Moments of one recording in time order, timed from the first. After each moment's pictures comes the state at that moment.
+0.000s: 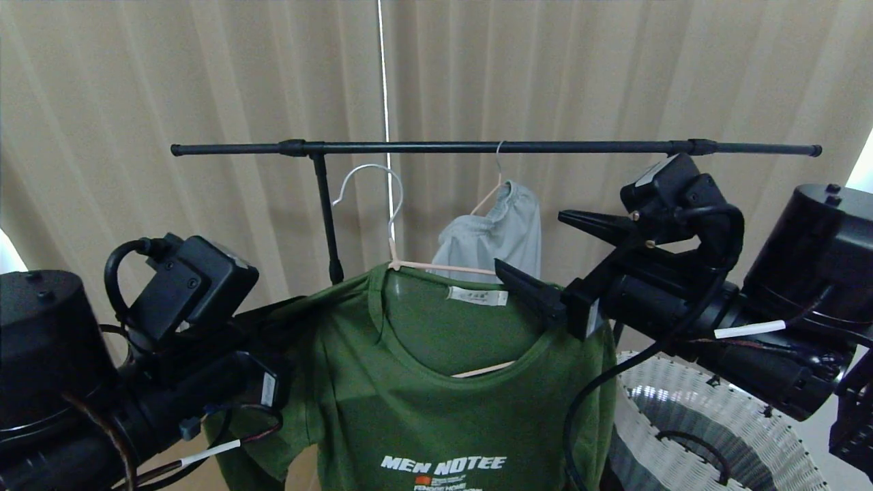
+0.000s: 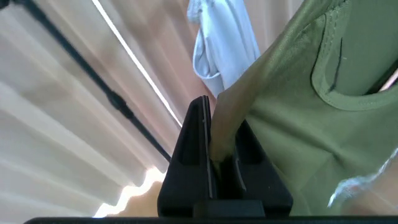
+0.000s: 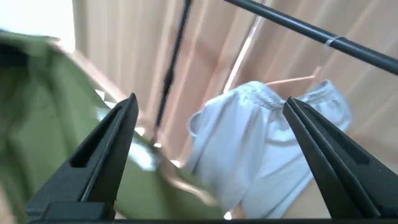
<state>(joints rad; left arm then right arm) -0.58 1.37 -0.42 -0.79 0.13 0.29 0.71 1.60 -0.71 -0.87 -0.05 -0.20</state>
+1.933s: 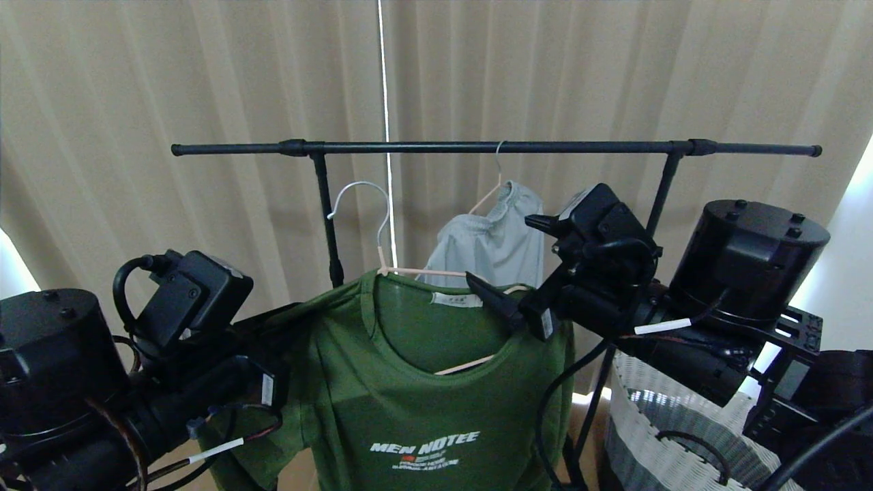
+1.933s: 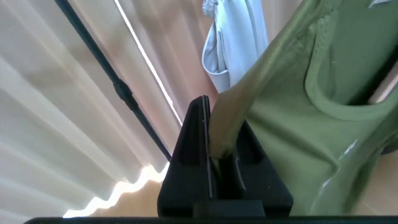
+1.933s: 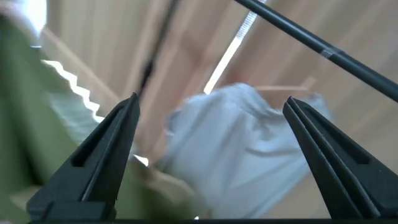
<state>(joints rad) -0.52 1.43 -0.35 -0.93 0.09 0.26 0.70 1.72 -0.75 -0.94 -0.04 -0.35</state>
